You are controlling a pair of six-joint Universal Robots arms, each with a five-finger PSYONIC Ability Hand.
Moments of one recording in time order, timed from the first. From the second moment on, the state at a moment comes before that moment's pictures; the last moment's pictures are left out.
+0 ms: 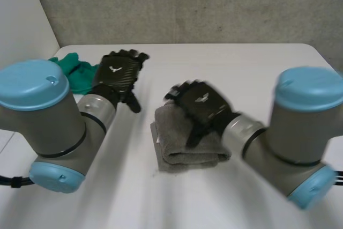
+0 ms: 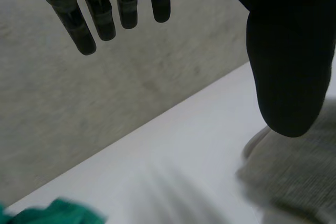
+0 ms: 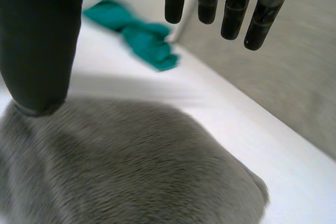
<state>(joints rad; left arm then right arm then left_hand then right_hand) 4.15 -1.93 -1.51 3.38 -1.63 3.30 2.15 -1.17 1.50 -0.08 1.25 2.88 0.19 0.20 0.21 0.20 0.05 0.20 0.22 0.21 0.24 0.06</state>
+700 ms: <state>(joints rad) 4.06 -2.26 -1.28 3.10 -1.57 3.35 2.04 -0.92 1.33 0.13 1.42 2.89 0.19 0.20 0.21 0.20 0.05 0.19 0.22 0.21 0.24 0.06</state>
